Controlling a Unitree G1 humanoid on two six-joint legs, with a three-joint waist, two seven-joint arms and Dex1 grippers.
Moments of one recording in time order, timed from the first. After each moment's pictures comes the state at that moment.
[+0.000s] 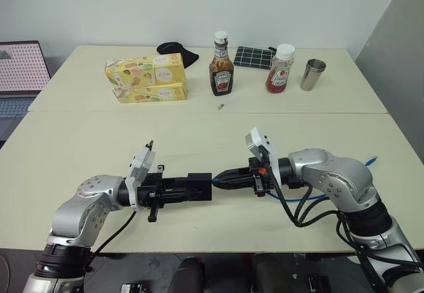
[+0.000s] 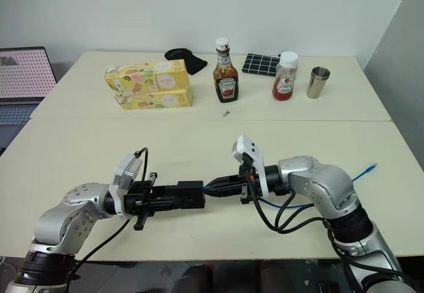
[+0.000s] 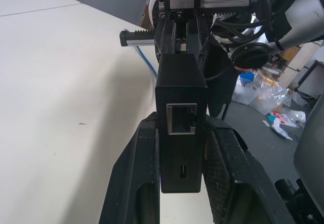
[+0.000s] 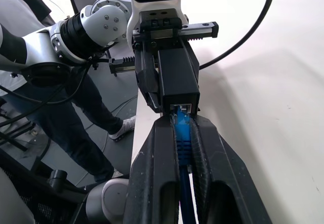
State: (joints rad) left arm -0.17 0.68 0.05 -0.12 -0.69 0.47 -1.39; right arm -0.59 -0.48 0.29 -0.30 0.69 0.94 0.97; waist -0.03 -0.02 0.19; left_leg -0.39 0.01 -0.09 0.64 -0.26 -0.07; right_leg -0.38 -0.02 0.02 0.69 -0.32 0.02
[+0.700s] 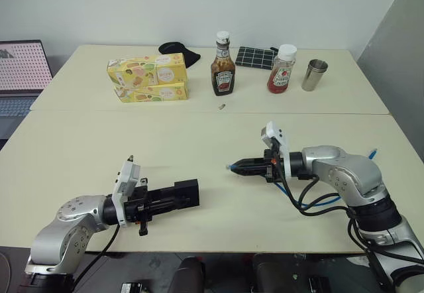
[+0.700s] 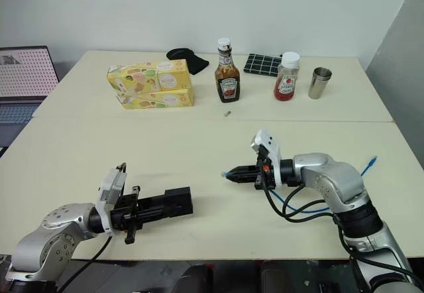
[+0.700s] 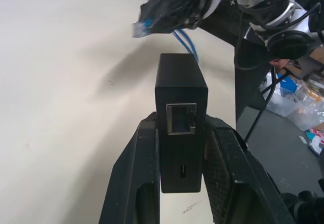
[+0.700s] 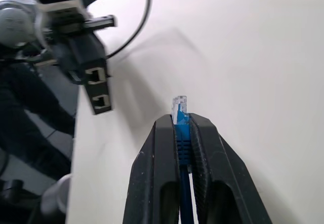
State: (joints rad) left arm 0.04 0.70 0.17 -0.23 -0.71 0.46 -1.26; right arm -0.58 -0.51 0.23 -0.11 0.55 0.81 0.90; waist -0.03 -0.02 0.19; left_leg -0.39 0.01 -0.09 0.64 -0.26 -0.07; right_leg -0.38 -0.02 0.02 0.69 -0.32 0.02
